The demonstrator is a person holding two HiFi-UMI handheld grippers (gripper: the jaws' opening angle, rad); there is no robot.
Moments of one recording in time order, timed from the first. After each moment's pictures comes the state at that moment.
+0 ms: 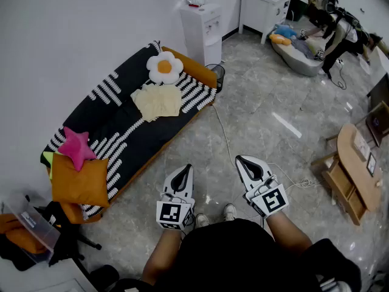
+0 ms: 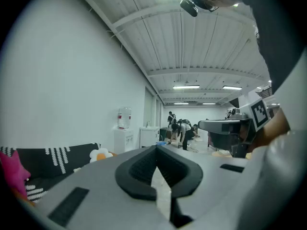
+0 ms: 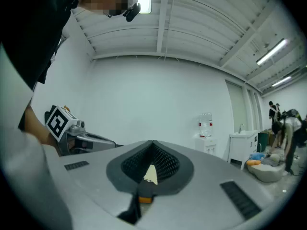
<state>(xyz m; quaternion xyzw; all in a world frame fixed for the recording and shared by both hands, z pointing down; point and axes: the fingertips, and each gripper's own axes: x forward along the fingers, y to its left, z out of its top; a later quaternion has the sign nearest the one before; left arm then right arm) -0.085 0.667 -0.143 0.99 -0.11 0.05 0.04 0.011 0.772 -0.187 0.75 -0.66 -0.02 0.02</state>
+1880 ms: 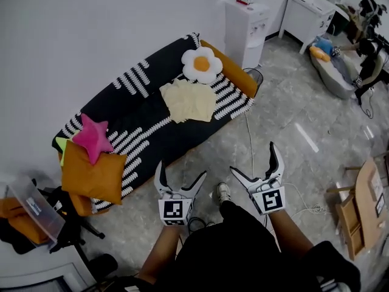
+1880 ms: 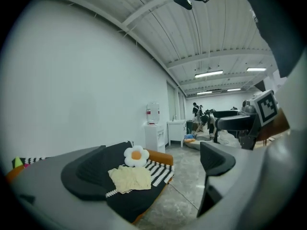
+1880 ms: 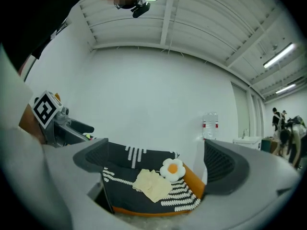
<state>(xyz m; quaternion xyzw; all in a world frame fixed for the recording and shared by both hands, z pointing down) -0.090 0.465 -0.098 0.96 -0.26 0.09 0.01 0.069 0.580 -0.143 0.76 -0.65 -0.05 0.04</state>
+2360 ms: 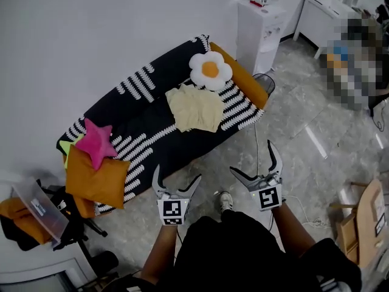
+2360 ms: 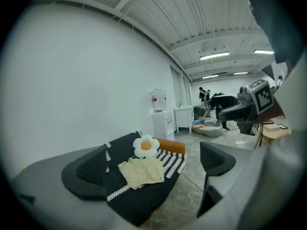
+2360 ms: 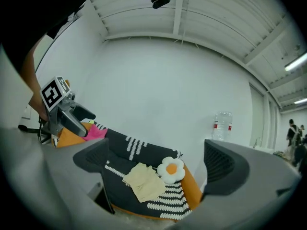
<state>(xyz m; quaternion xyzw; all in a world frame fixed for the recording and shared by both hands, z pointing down) -0.039 0.391 -0.054 0.94 -0.29 0.18 0.00 0.149 0.492 -0.103 0.71 -0.69 -0.07 0.14</state>
